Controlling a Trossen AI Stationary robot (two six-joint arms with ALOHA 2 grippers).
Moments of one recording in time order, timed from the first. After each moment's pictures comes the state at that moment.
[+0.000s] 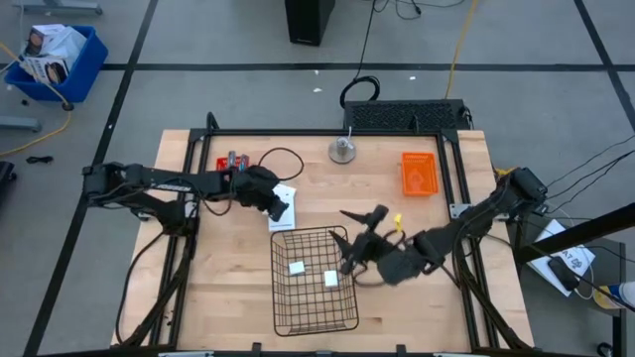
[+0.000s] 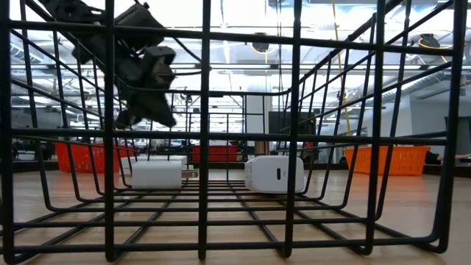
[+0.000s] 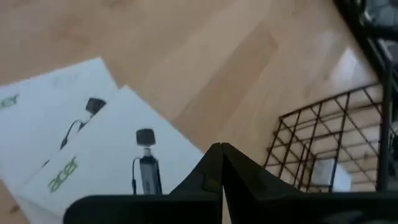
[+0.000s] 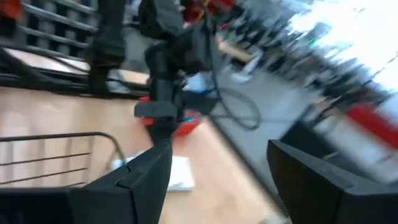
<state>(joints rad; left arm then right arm) 0.22 1.30 0.61 -0.09 0.19 -0.70 0.52 1.55 1.13 0.07 1.12 -0.09</state>
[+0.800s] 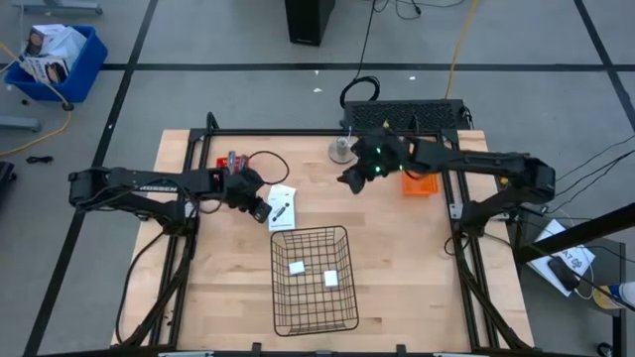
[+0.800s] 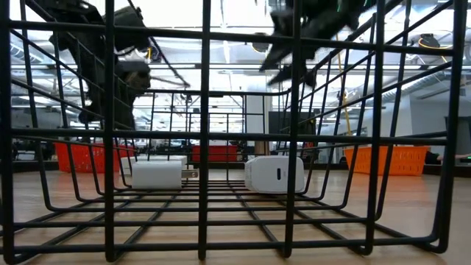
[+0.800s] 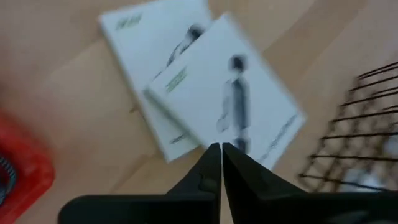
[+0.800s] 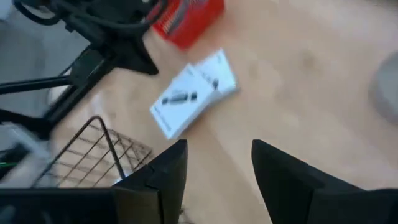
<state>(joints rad) 0.22 1.17 0.61 -0.46 0.08 -0.71 -0.33 1.43 1.09 -0.36 -0.23 0.54</state>
